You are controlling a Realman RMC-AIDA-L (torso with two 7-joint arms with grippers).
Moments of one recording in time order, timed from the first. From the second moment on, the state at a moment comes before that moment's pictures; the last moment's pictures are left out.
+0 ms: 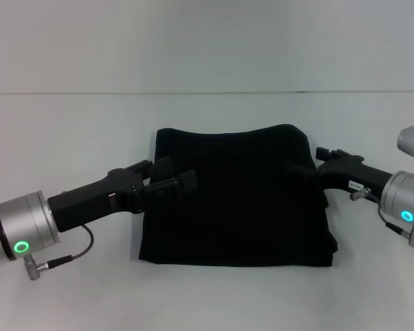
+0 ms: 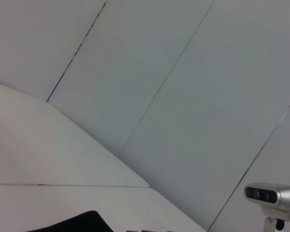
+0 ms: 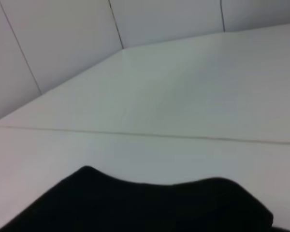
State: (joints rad) left arm -0.54 -2.13 0.45 0.46 1.94 1.57 -1.46; right arm 0.68 2.09 -0.72 -0.21 -1.63 -0.86 1.16
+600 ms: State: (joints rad) left arm -0.62 -1.95 0.55 0.46 2.06 1.40 -2.27; right arm 0.42 2.06 -0.72 -0.46 -1.74 -1.47 1.01
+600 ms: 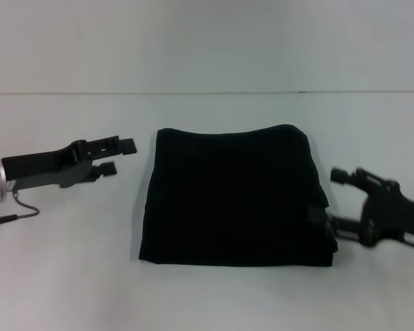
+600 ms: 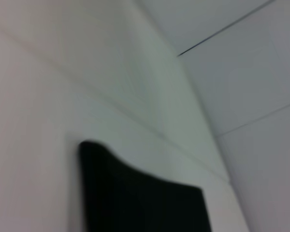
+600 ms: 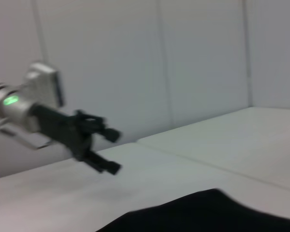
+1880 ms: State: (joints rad) left arm -0.72 -2.02 0.72 0.39 2.18 1.13 -2.48; right arm 0.32 2.08 -0.70 -0.44 -1.87 -1.55 0.86
